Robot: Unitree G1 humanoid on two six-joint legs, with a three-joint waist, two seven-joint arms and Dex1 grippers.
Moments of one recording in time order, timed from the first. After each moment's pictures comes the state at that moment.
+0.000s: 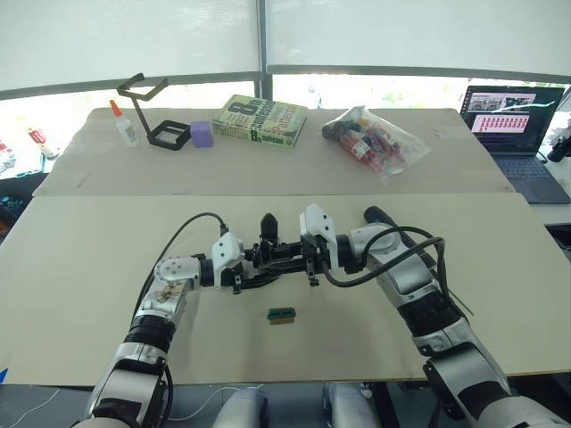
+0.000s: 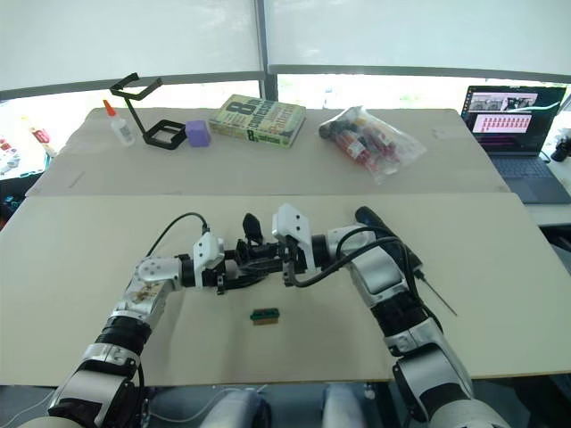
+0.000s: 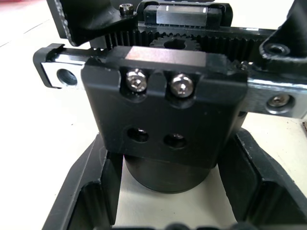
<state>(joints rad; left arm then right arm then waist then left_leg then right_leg) -0.51 0.39 -0.11 0.57 -0.16 -0.19 -1.23 -0.68 -0.33 0.34 0.14 0.27 0.30 1.20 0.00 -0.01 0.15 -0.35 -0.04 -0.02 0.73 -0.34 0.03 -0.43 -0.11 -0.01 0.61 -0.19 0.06</state>
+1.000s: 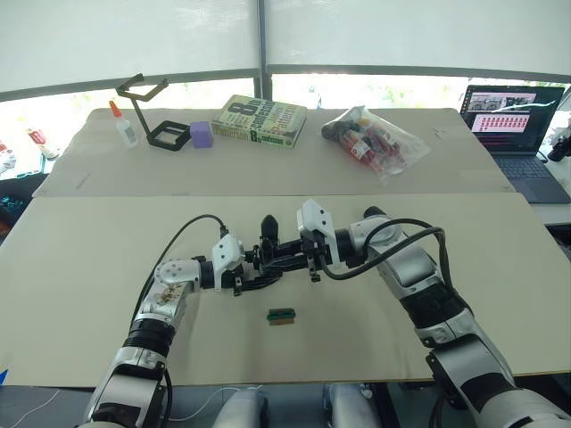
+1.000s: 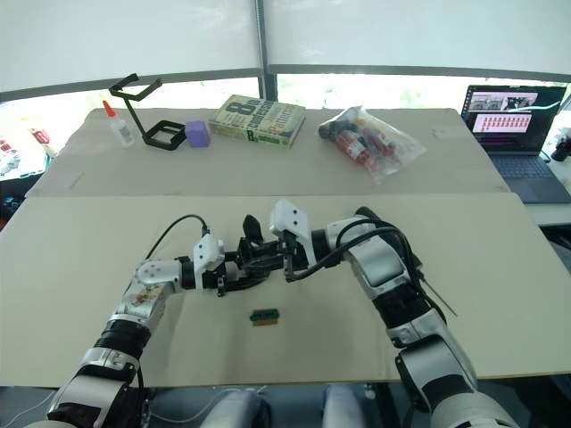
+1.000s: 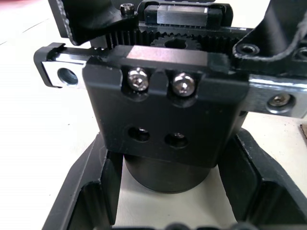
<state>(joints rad) -0.48 0.39 -0.11 0.52 -0.16 -0.17 -1.22 -0.72 -0.35 0.35 0.14 0.26 0.37 1.22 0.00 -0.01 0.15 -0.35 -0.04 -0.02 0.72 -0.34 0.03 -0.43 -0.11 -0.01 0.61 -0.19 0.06</state>
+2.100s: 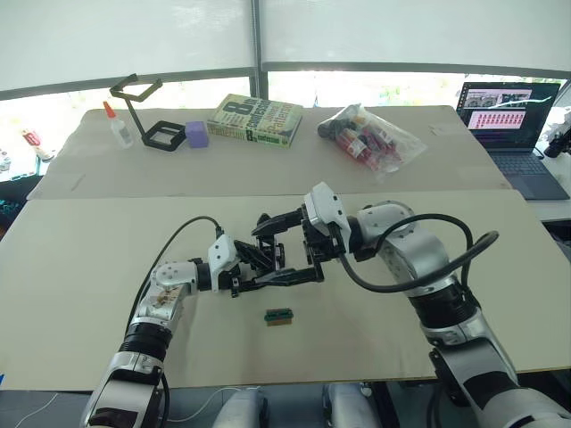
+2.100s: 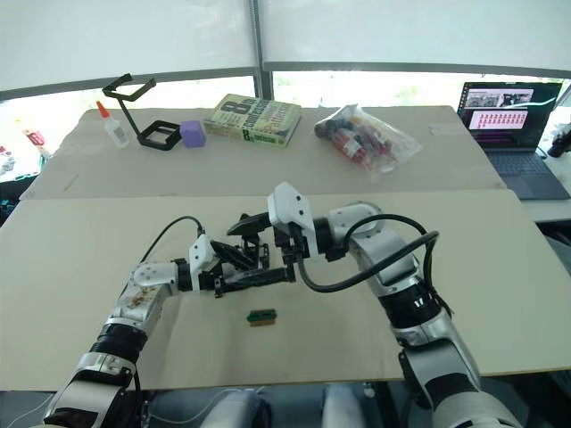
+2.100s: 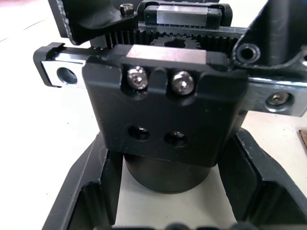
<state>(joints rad) -0.45 0.40 -0.10 0.49 -0.19 -0.13 -1.20 -0.72 -0.40 0.29 -0.07 0.38 0.40 1.26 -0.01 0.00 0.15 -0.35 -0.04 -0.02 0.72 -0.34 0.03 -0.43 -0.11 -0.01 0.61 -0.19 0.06</state>
